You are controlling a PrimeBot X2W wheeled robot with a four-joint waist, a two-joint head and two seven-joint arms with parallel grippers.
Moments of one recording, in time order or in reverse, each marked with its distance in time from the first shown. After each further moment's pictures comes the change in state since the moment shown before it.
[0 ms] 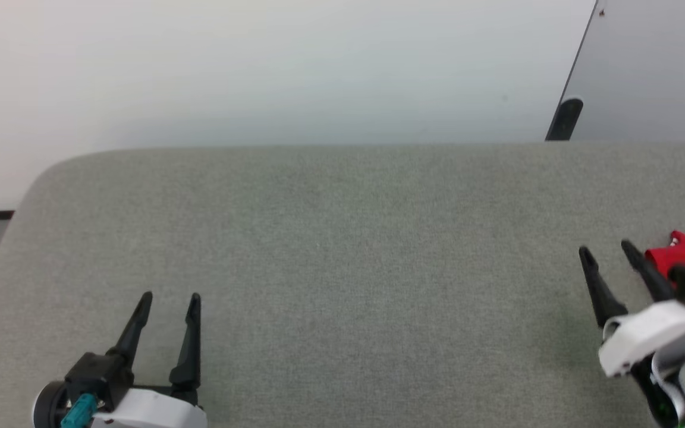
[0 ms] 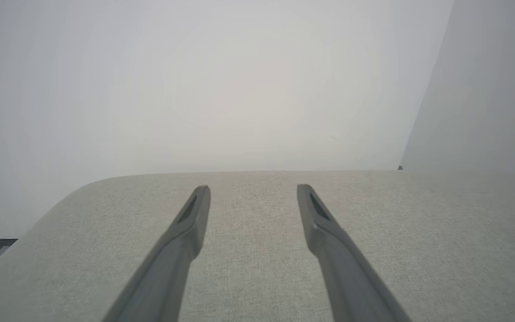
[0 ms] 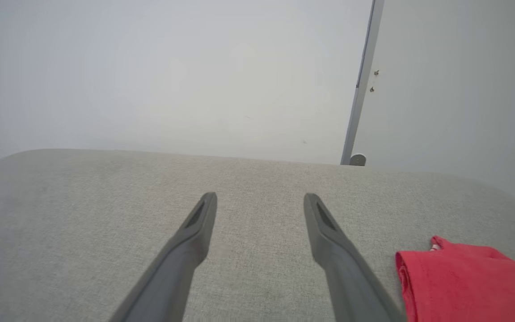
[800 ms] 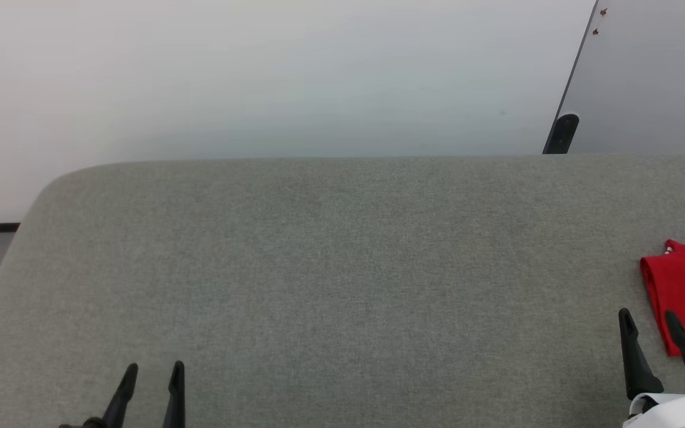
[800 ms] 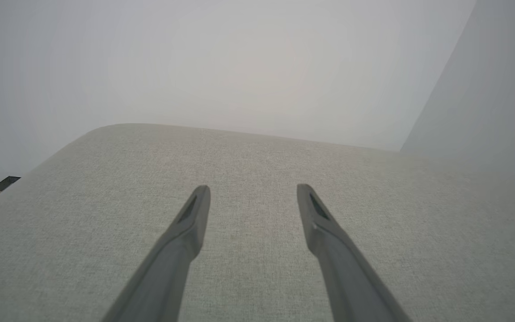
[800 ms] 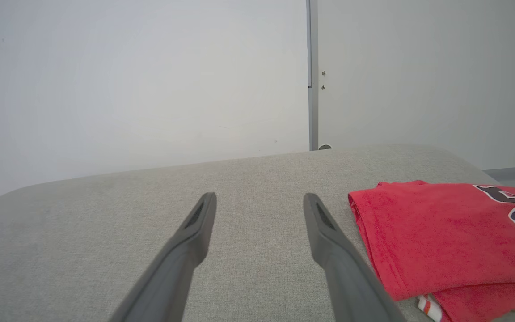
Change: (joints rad) left arm 0.223 -0.008 0.048 -0.095 -0.092 -0.009 0.019; right arm 0.402 0.165 -0.314 -0.399 -0.108 0.000 0.057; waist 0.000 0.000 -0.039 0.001
